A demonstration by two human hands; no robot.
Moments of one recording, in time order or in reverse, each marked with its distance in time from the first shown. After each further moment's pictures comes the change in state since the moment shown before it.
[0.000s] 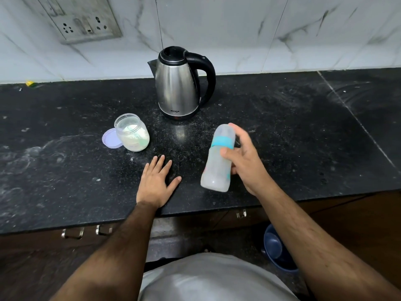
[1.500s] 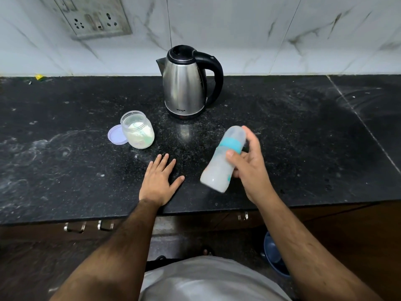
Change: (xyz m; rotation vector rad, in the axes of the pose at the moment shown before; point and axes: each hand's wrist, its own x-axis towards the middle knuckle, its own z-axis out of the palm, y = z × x) left_hand 0.001 -0.003 0.003 0.004 0.014 0.018; right_hand -0.007 0.011 0.005 0.157 0.039 -0.070
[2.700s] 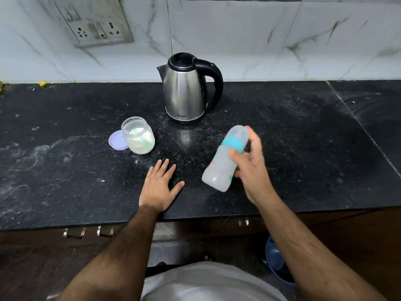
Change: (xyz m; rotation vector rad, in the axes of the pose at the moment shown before) left_hand 0.001 -0.001 0.002 0.015 -0.001 -0.011; right_hand 0.010 -0.008 0.000 0.003 0.032 0.021
